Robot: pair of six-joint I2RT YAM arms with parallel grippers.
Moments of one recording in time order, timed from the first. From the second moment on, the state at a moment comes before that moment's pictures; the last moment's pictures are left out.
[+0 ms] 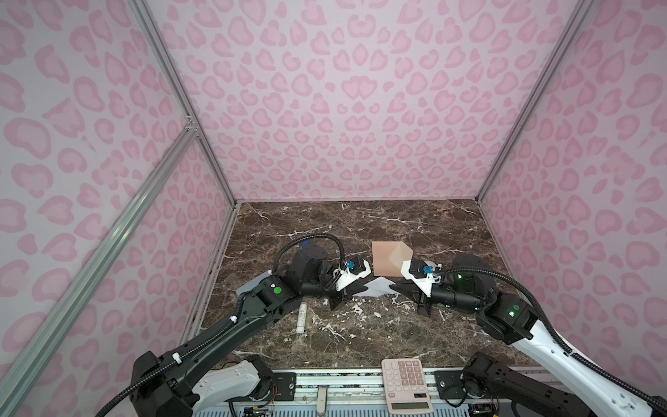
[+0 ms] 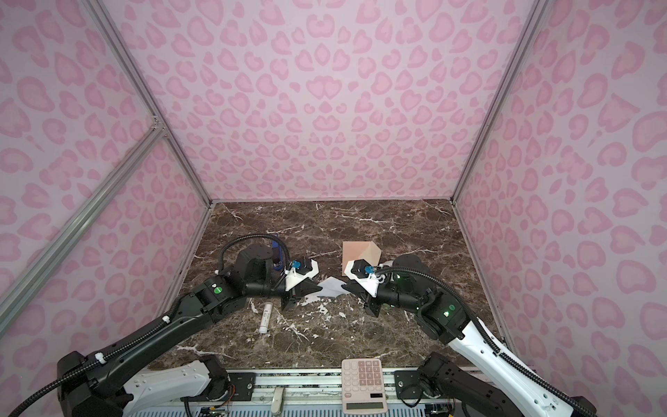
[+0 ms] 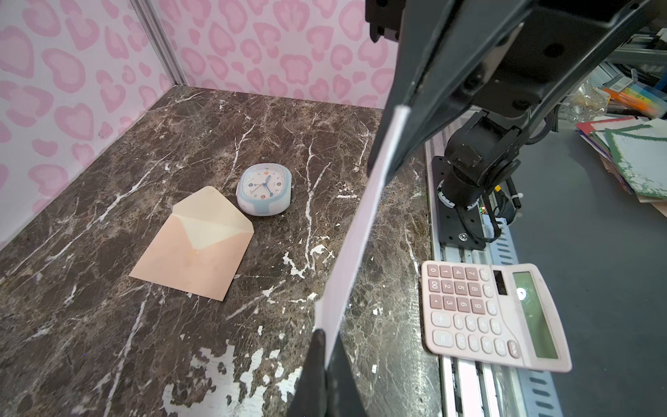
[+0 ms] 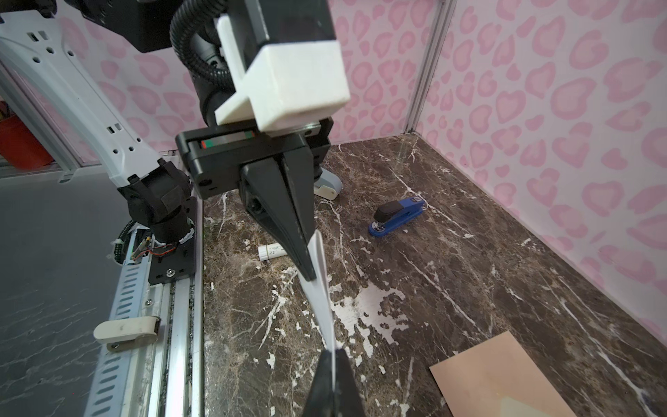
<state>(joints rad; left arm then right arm) -0.77 1.10 0.94 -0.40 0.54 0.32 0.71 0.82 0.88 -0.49 -0.43 -0.26</state>
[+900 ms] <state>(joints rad) -0.84 1.11 1.04 -0.62 0.28 0.41 0.78 1.03 1.02 -0.51 -0.39 -0.44</state>
